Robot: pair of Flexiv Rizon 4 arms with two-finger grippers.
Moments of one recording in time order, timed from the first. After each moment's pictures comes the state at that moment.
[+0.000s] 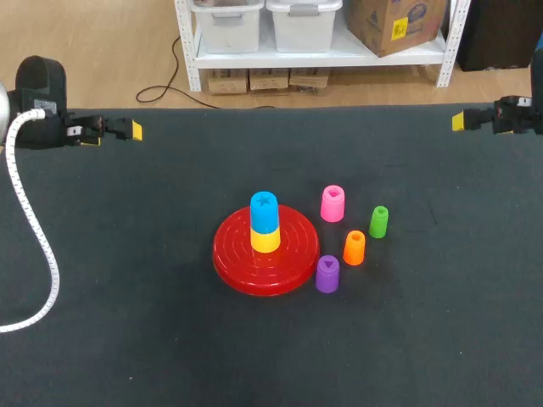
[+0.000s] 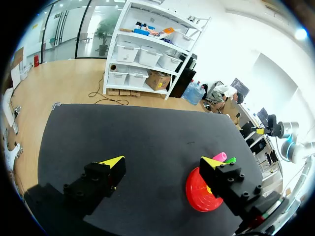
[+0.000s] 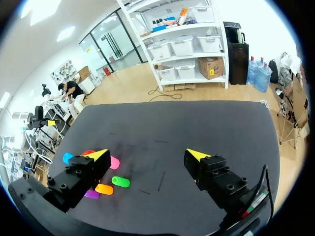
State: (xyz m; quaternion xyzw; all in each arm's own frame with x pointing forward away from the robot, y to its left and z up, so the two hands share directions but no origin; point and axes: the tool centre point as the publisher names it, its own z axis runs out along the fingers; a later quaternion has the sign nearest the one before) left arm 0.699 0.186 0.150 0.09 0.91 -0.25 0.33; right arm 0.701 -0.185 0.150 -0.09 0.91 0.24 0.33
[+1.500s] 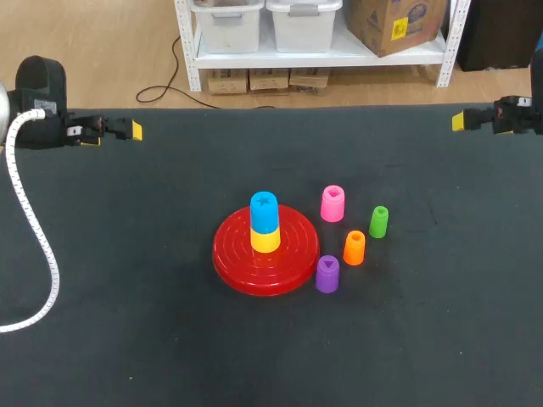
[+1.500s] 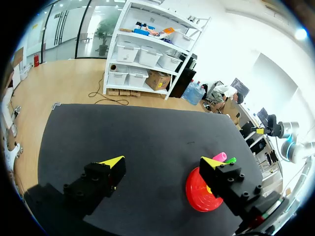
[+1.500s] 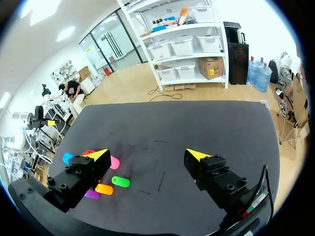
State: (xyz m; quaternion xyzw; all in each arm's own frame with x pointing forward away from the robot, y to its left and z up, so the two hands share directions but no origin) left arm 0.699 0.186 0.150 0.09 0.91 -0.25 0.33; right arm 0.701 -0.185 0.150 -0.09 0.91 0.24 0.33
